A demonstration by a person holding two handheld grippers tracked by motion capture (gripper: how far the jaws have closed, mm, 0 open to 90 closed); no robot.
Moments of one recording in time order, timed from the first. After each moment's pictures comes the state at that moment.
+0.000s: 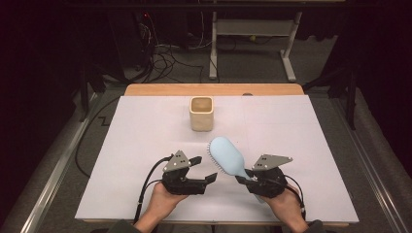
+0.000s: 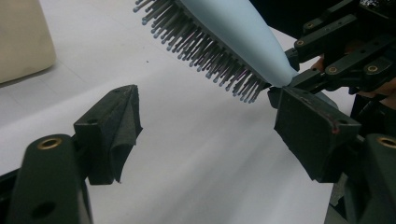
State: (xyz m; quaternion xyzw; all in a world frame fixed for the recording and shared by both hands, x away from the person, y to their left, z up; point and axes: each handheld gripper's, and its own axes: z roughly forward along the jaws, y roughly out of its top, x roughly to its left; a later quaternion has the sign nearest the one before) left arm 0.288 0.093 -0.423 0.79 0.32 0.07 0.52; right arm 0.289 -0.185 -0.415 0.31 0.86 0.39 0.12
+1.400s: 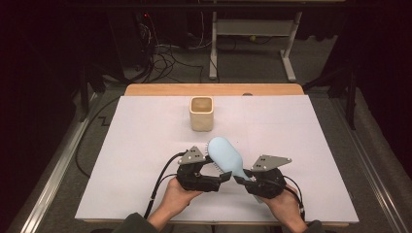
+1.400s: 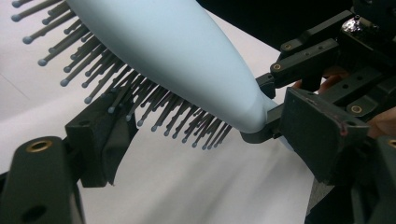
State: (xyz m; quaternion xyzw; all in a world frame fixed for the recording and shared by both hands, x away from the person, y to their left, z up) left arm 0.300 0.061 -0.417 0.79 0.31 0.03 0.53; right arm 0.287 -0.182 -0.415 0.30 0.86 0.40 0.13
